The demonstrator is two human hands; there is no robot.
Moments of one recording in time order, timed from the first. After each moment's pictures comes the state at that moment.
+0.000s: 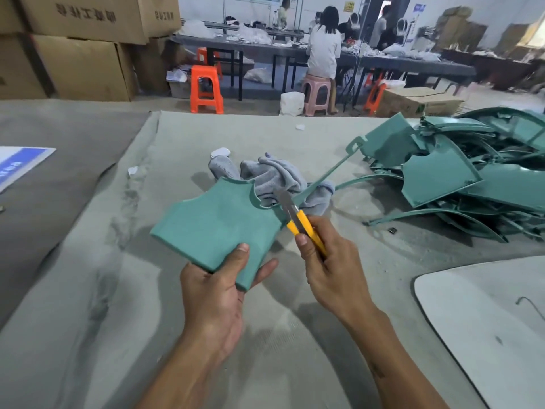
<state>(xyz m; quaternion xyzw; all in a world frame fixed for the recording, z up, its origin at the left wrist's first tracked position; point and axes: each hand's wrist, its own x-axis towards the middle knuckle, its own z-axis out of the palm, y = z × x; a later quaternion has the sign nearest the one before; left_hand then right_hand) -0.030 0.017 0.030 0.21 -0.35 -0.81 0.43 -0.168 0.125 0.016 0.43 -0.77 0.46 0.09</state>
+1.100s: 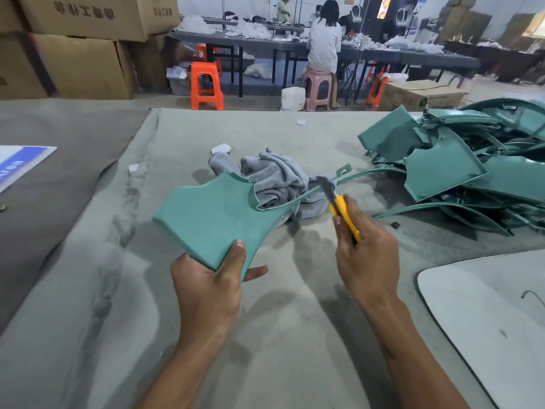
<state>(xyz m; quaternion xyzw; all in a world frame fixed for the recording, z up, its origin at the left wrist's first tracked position) -0.026 0.011 0.024 0.25 -0.51 -0.65 0.51 -0.196 0.140 0.013 0.28 -0.84 0.42 0.22</state>
